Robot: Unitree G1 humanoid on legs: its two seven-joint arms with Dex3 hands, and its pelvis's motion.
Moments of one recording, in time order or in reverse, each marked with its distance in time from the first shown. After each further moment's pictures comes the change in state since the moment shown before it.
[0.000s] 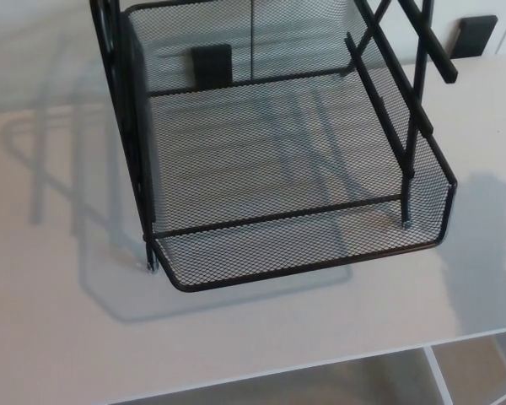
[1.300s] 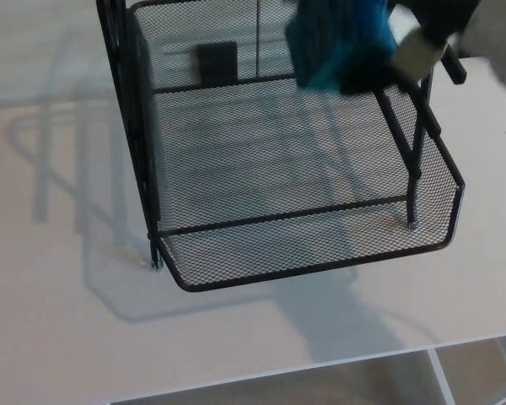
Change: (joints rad) left_arm -0.016 -0.015 0.003 0.013 0.001 0.000 0.002; right_arm -0.433 0.419 0.328 -0.121 0.139 0.152 0.416
